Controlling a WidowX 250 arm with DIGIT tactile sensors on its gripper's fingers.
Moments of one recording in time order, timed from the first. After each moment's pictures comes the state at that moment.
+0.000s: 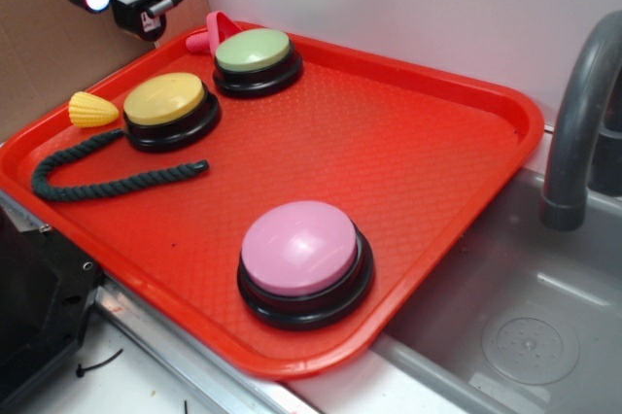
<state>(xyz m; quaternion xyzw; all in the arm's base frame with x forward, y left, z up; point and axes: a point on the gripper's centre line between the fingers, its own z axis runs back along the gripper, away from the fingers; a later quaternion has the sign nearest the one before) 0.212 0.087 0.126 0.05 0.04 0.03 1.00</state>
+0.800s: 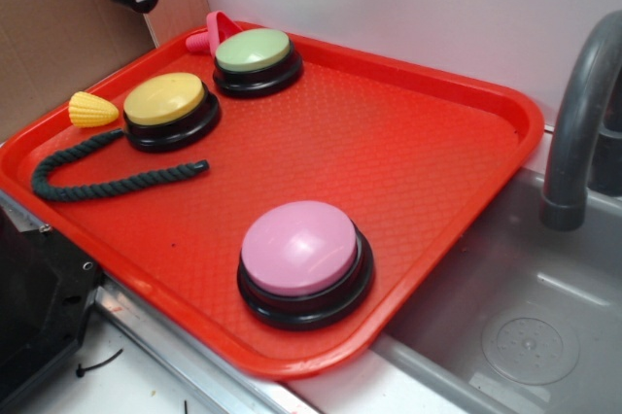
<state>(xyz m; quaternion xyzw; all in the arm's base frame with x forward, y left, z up) 0.210 0.083 0.148 0.05 0.04 0.04 1.00</state>
